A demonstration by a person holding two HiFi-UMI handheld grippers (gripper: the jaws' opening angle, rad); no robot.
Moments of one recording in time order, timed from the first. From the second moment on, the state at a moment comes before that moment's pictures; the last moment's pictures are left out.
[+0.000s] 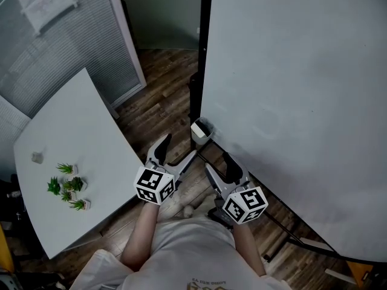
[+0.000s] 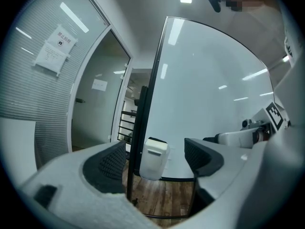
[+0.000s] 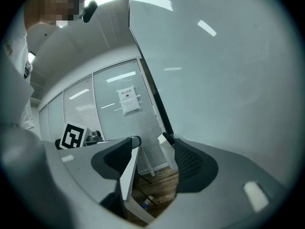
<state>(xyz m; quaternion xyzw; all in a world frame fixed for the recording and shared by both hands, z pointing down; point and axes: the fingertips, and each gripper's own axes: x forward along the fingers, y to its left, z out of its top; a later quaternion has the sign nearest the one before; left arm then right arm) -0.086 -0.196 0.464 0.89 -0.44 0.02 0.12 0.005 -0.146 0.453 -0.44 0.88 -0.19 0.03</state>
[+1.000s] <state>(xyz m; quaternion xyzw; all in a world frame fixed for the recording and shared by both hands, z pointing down) -0.051 -0.228 0.475 0.90 -0.42 0.05 0.10 0.021 -0.171 0.456 -0.42 0.89 -0.18 0.03</state>
